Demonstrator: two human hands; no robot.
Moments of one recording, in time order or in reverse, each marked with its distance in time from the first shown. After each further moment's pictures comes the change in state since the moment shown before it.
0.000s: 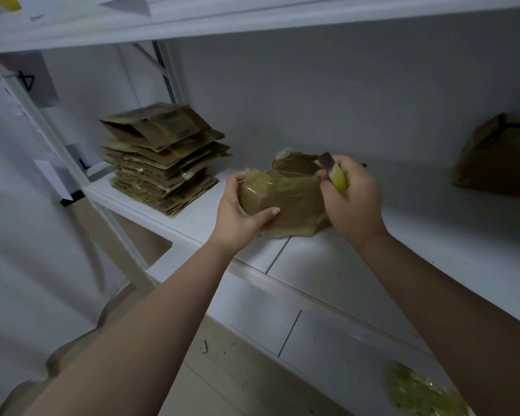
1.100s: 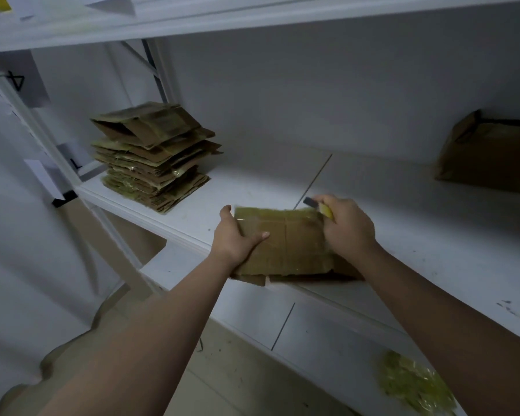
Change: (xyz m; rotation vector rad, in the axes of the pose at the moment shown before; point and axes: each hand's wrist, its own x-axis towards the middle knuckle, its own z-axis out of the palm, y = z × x) left_hand -0.029 -0.019 0.020 0.386 -0.050 -0.439; right_hand -0.036 0.037 -0.018 -0.365 -0.388 0.192
